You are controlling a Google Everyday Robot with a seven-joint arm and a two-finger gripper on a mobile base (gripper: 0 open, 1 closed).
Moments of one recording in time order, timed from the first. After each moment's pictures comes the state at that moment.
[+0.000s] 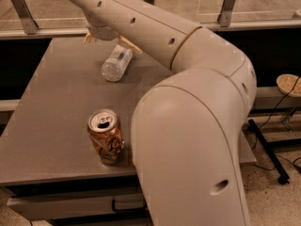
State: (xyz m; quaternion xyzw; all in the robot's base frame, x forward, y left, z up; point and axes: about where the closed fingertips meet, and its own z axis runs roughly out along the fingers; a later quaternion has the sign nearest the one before) arm 0.751 0.113 0.878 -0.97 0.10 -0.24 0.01
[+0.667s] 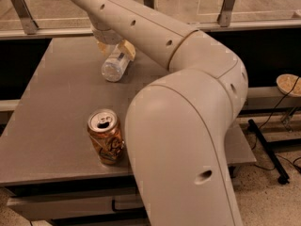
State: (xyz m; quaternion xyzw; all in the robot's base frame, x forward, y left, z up) arm 0.753 0.099 0.857 -0.97 0.11 -0.20 -0.02
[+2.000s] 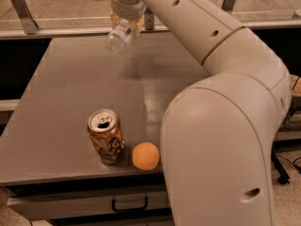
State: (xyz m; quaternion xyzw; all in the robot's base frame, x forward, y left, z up) arm 0.771 0.065 0.936 -0.95 0.16 -0.25 0.12
